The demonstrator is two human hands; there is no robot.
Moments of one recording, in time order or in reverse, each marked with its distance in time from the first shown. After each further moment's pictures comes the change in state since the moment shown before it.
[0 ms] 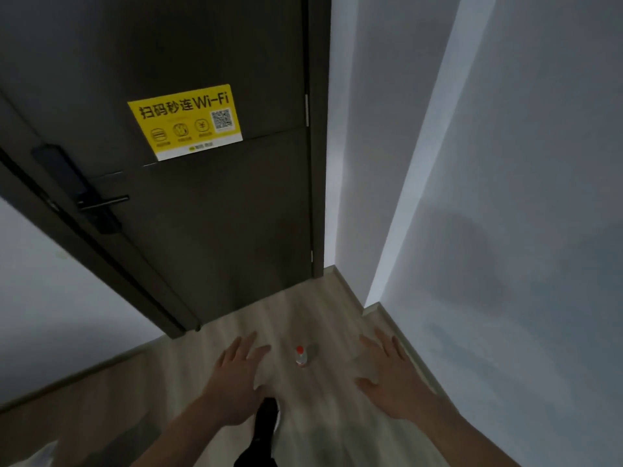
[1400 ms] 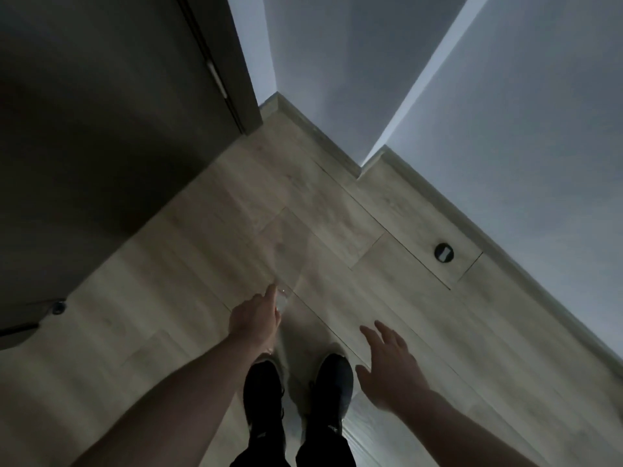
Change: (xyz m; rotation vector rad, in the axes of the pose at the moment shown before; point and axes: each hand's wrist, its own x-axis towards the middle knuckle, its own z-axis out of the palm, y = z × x) left_hand 0.577 -0.100 0.447 0.246 -0.304 0.119; right_hand 0.423 0.192 0.393 0.246 -0.308 0.587
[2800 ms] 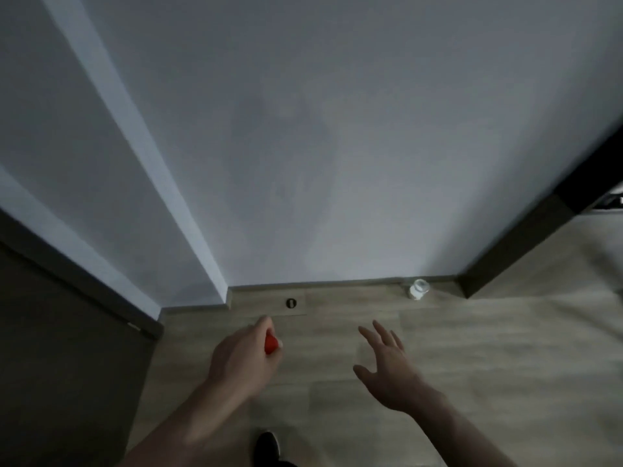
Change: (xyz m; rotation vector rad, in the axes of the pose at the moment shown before) left_hand -0.639 0.142 -0.380 0.098 0.364 0.870; right_hand -0.693 0.037 -0.029 0.666 0.723 0.251
